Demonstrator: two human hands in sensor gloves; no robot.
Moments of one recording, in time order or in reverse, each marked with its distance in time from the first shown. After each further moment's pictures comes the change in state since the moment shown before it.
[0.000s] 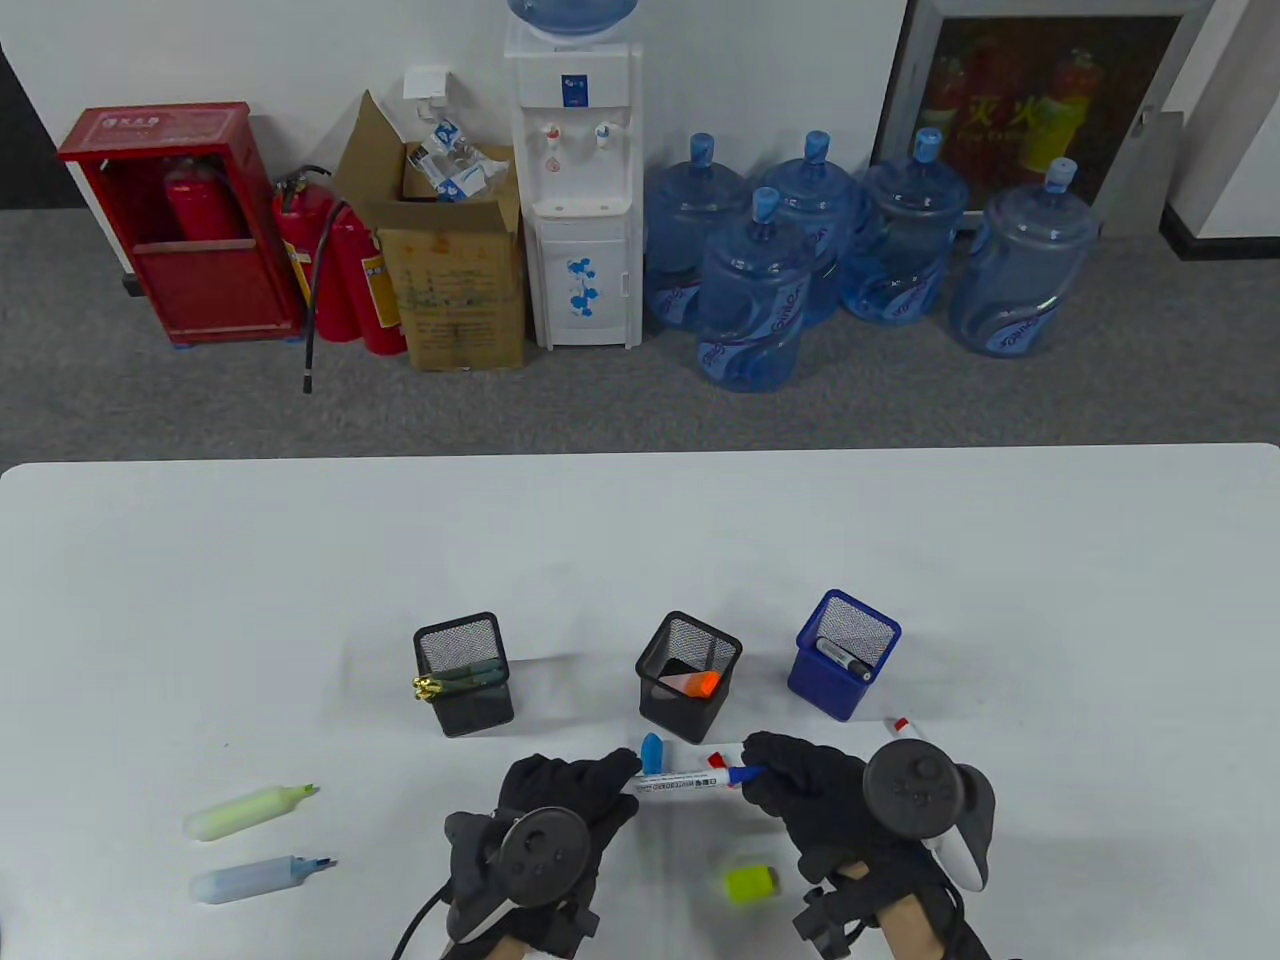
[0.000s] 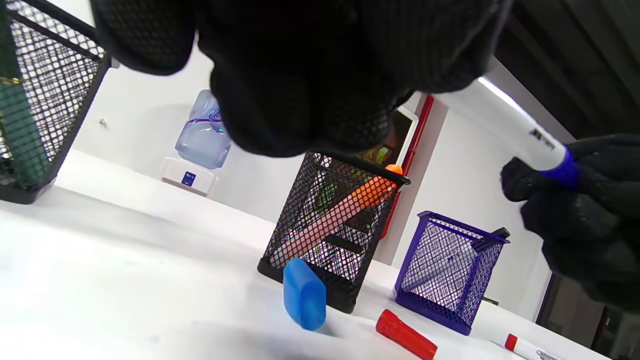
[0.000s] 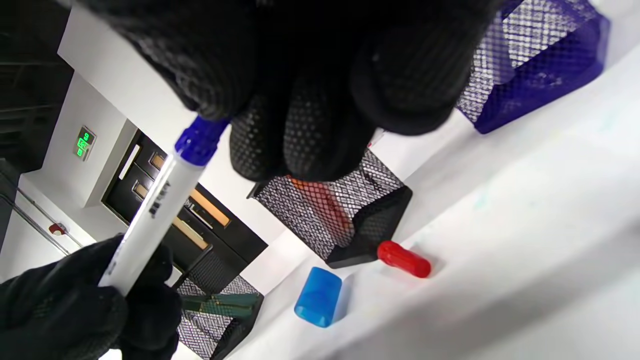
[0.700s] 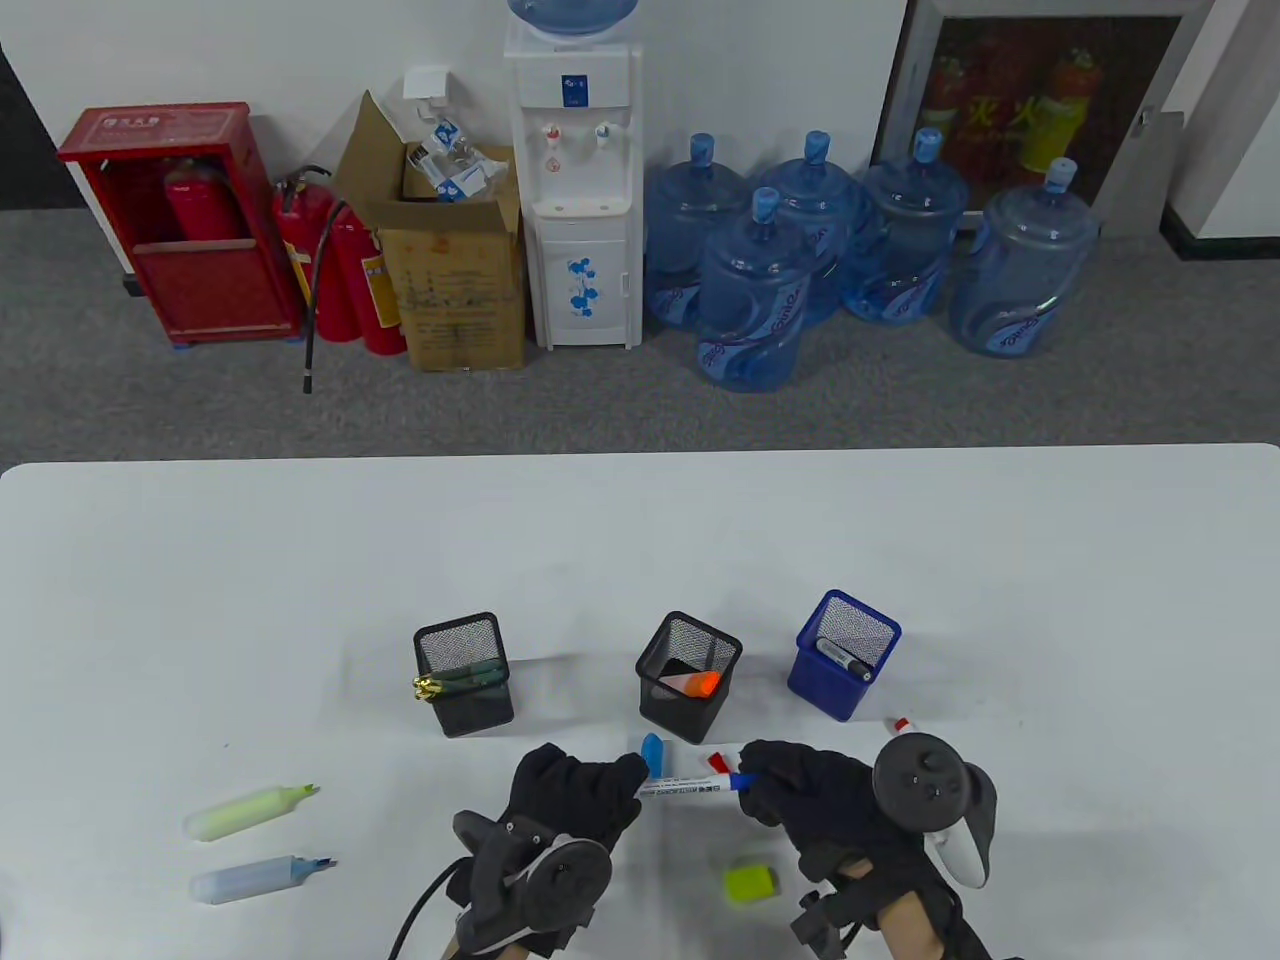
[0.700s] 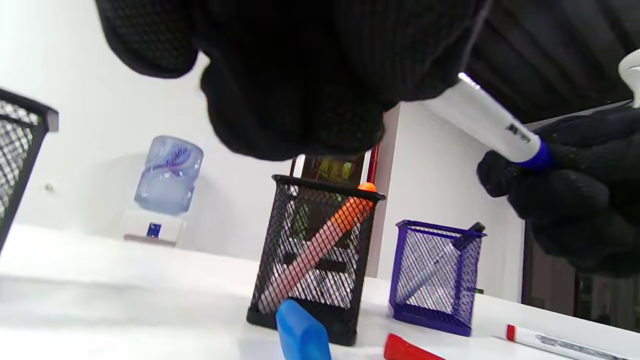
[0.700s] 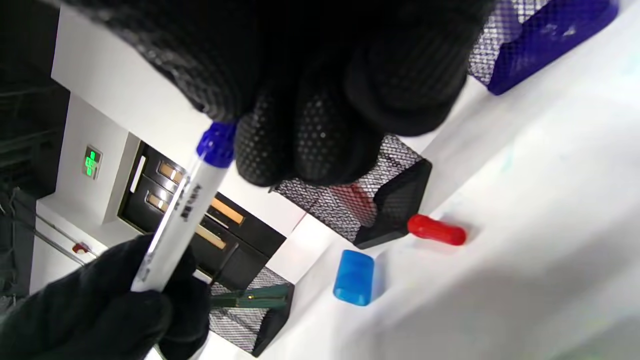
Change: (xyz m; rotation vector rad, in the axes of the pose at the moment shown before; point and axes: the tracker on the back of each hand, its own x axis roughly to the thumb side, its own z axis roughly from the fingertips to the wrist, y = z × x) left_hand 0.016 0.004 0.002 0.083 -0.150 -0.158; right_hand -0.005 0.001 -0.001 0.033 0.033 -0.156
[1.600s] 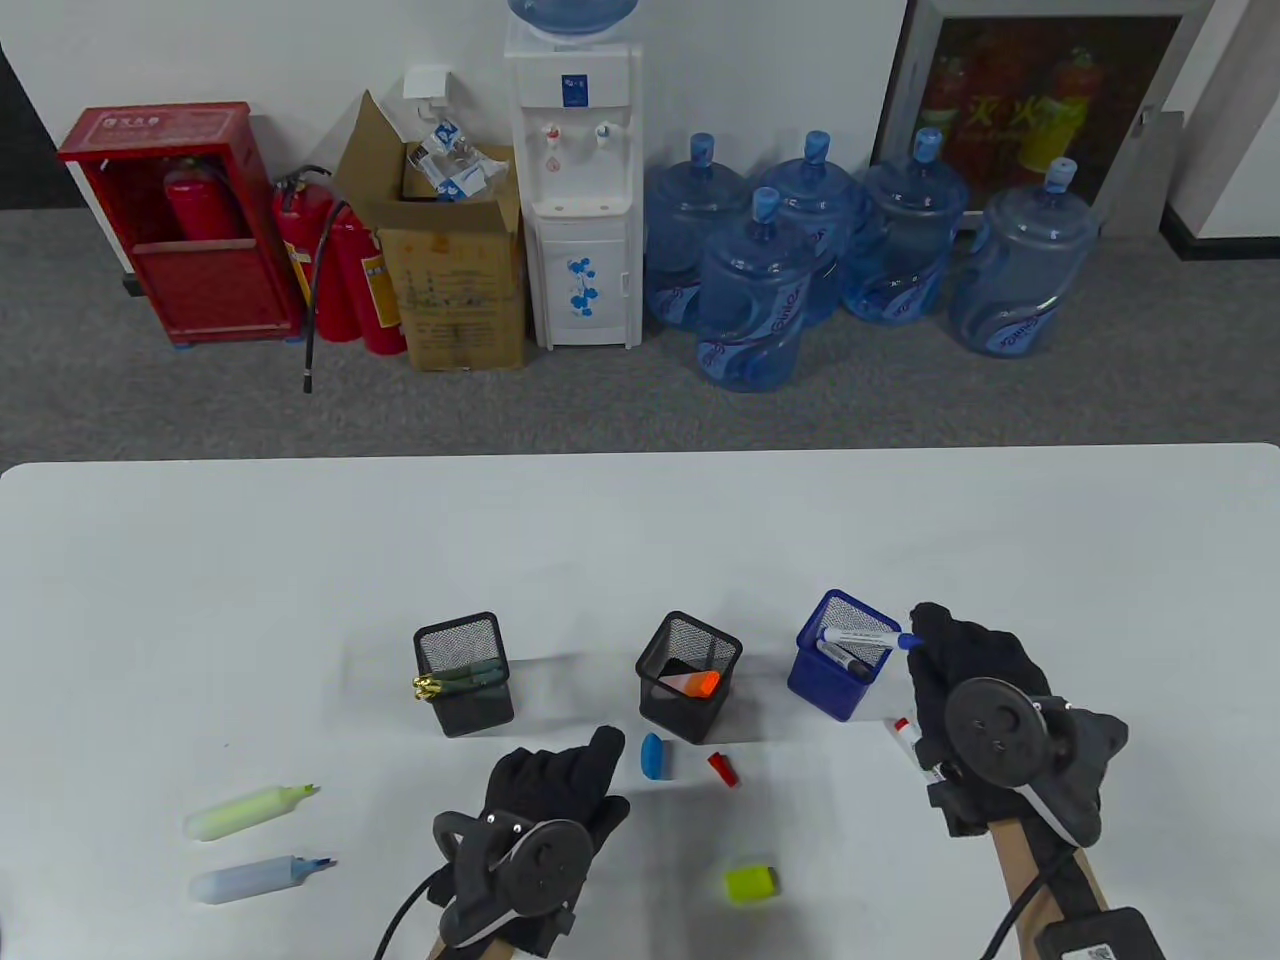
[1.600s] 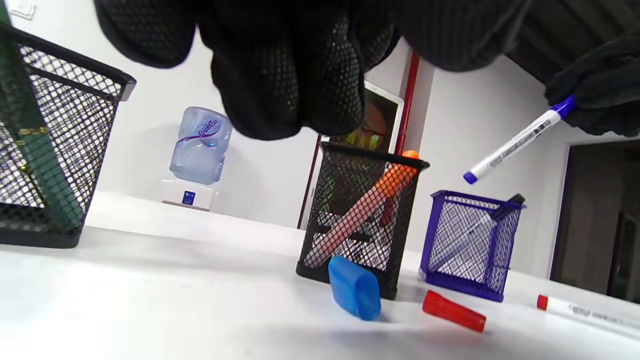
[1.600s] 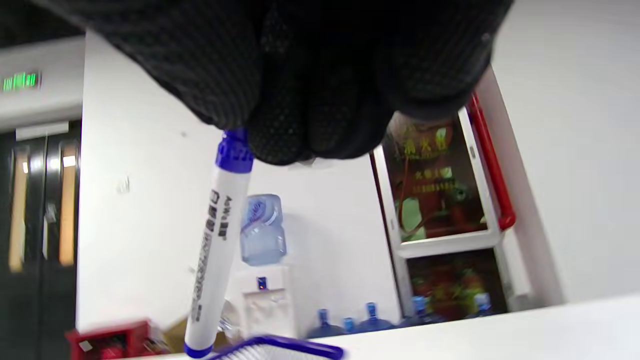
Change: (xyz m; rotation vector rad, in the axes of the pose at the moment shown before) left_hand -0.017 -0.005 0.004 -0.107 0.085 -0.003; right_hand 0.058 -0.110 -0.015 -0.502 -0.029 0.945
